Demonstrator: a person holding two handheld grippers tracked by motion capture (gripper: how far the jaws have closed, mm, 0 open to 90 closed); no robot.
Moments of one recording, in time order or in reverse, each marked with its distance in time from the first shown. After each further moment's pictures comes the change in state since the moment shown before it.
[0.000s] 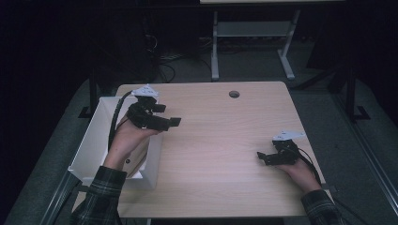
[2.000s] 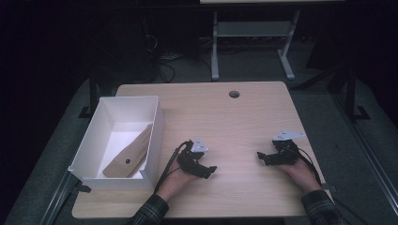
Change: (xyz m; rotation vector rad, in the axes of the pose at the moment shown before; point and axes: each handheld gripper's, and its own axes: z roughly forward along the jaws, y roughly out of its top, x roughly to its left) left arm -0.073 -0.115 0.151 0.171 -0.038 0.143; right arm 0.000 0.000 0.000 0.000 0.000 -0.003
